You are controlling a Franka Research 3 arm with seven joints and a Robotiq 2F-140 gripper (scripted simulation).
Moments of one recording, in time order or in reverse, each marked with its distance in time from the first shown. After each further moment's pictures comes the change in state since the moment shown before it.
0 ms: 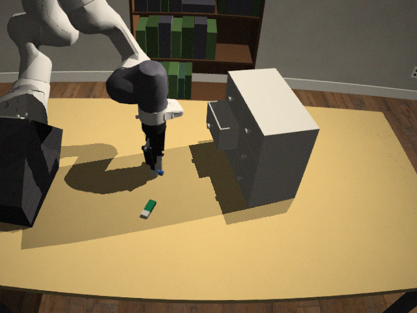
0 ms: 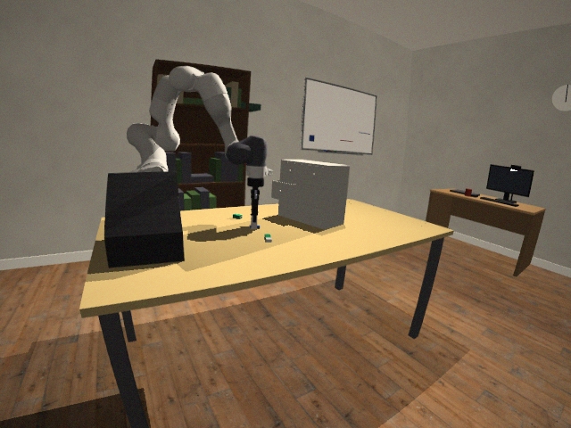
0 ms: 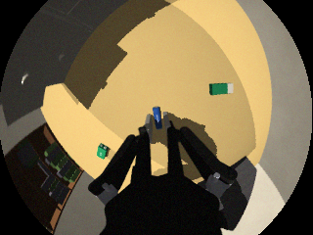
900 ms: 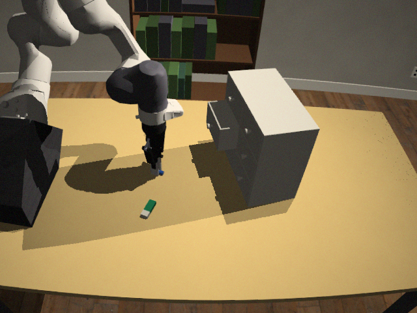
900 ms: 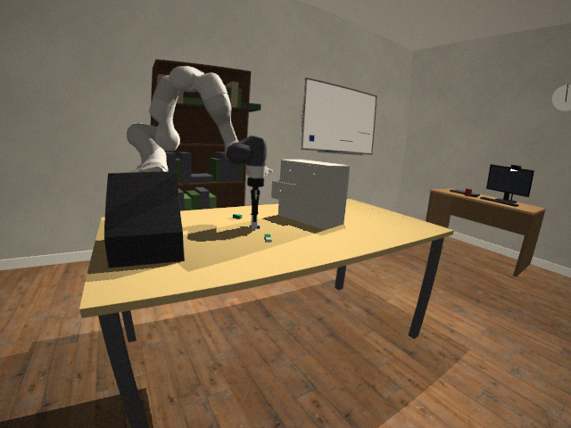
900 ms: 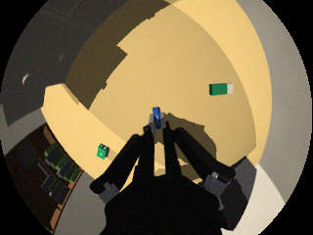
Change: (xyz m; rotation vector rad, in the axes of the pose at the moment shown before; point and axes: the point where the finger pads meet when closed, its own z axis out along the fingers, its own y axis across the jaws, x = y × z) arm 0.001 0.000 0.000 0.000 0.002 0.000
